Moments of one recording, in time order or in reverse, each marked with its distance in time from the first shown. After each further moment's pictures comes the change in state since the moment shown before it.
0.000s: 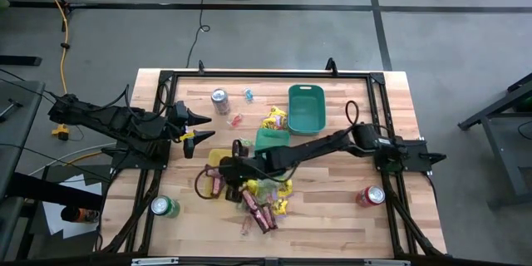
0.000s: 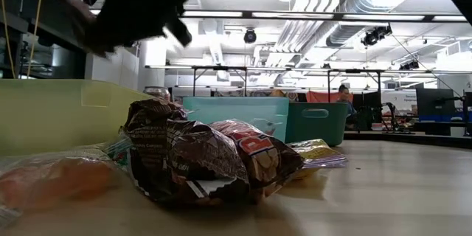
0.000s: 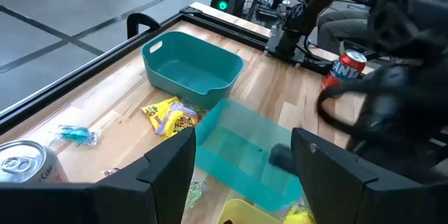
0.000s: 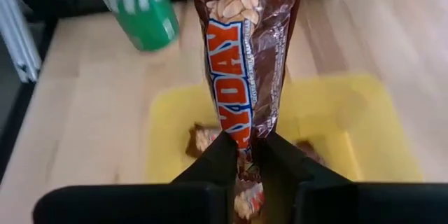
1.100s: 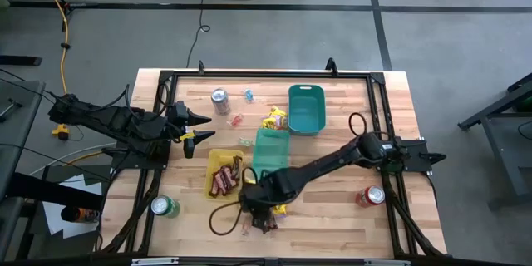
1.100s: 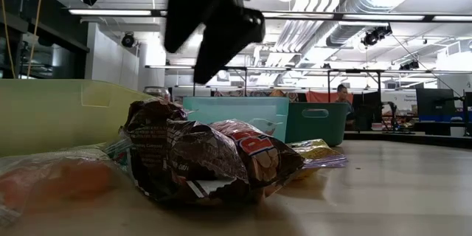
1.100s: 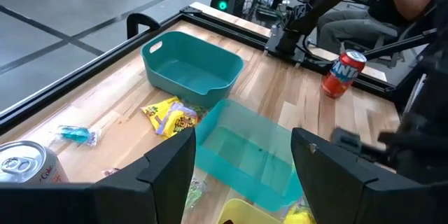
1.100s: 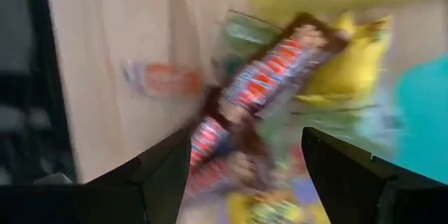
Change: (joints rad) left arm 0.000 0.000 0.000 0.000 0.002 0.002; right arm 0.147 -0.006 0.061 -0.518 -0.141 0.294
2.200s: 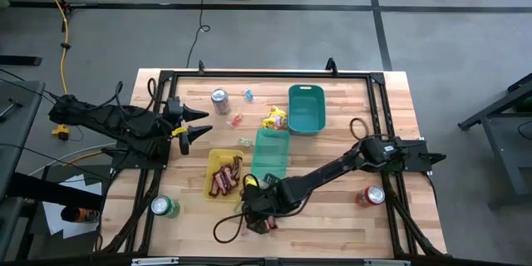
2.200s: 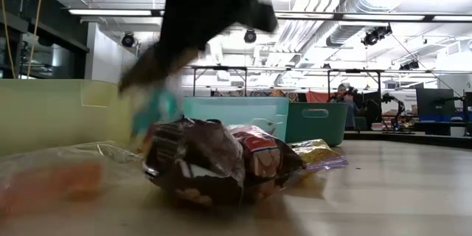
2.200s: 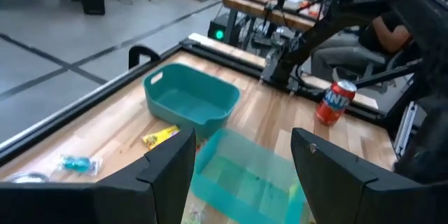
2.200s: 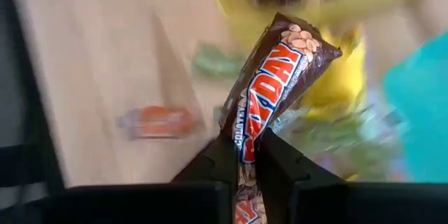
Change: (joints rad) left arm 0.000 -0.053 0.000 0.077 -0.035 0.067; right arm 0.060 -0.020 -0.028 0.062 0.205 0.156
